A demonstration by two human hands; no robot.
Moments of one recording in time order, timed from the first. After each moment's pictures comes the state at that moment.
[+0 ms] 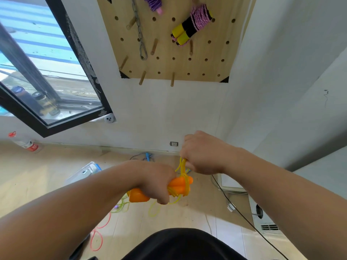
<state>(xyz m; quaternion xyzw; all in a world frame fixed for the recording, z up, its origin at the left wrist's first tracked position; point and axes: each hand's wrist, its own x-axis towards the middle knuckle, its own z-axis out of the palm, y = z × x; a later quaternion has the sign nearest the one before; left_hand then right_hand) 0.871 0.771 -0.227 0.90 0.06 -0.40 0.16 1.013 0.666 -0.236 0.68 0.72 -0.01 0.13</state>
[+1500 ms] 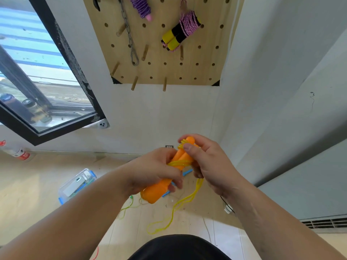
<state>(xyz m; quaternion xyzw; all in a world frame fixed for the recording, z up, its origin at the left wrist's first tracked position) 0.874 0.768 -0.211 0.72 0.20 -0.15 0.65 0.983 0.625 -0.228 0.63 0.27 -0.34 -0.65</state>
